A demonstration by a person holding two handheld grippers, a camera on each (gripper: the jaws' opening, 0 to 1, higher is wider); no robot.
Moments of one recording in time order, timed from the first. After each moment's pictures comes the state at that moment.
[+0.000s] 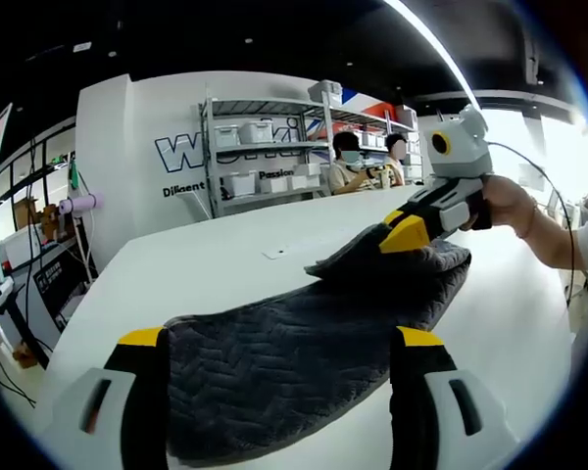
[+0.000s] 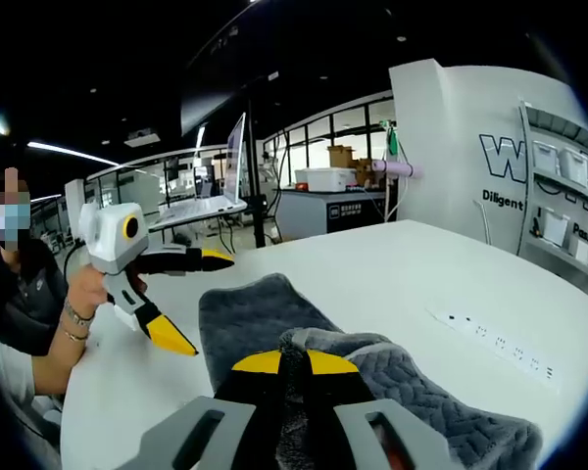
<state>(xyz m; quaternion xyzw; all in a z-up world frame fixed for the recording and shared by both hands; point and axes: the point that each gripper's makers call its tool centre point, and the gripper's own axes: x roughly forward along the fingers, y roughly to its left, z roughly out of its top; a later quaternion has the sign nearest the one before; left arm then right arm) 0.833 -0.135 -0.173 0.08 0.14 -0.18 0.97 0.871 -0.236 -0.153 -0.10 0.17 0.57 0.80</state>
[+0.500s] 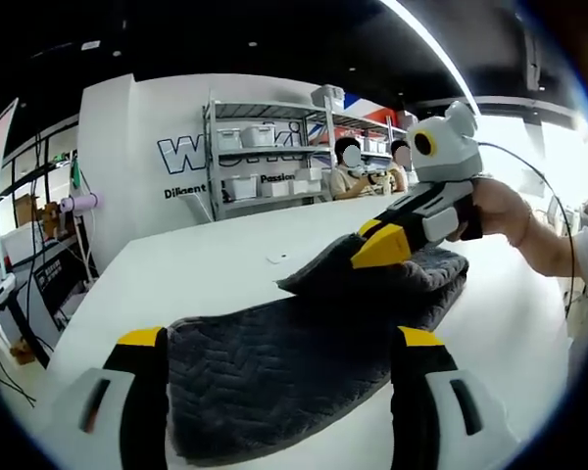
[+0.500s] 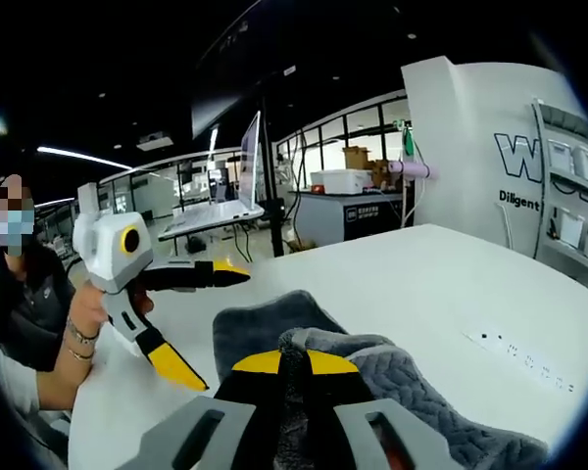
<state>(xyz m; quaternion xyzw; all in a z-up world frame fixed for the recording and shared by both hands) 0.832 -0.129 -0.165 0.07 0.13 -0.17 0.97 0.862 -0.190 -0.144 -0.08 0.17 0.60 0.78</state>
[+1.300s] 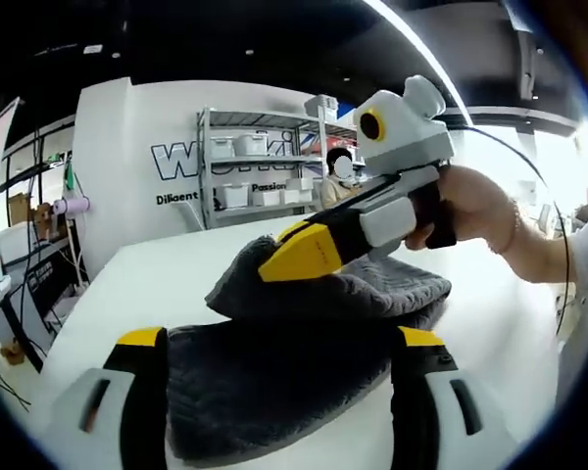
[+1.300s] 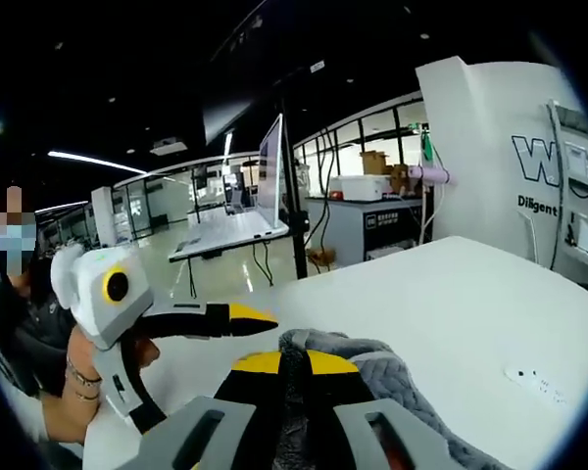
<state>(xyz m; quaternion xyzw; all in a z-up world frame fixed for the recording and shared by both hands) 0.822 -0.134 -0.151 0.06 0.11 -0.20 0.97 0.839 -0.122 -0.124 -0.07 0.16 0.63 0.75</state>
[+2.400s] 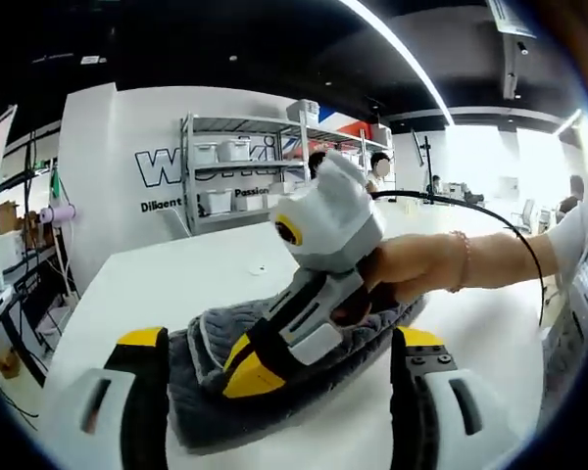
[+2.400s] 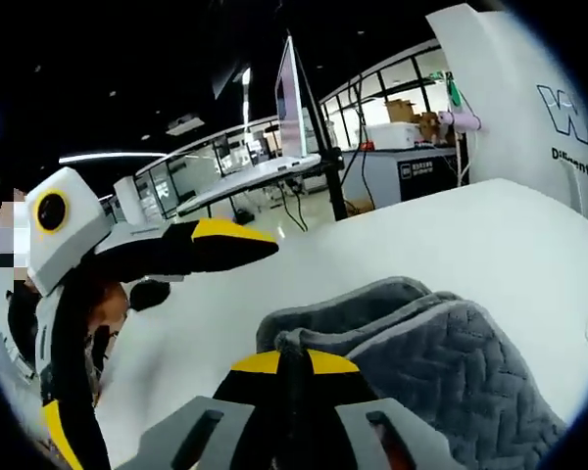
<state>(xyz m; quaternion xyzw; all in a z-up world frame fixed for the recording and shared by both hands) 0.801 -0.127 -0.144 0.06 0.10 -0.24 0.96 0.805 -0.077 -0.220 -0.09 0.27 0.68 0.67</state>
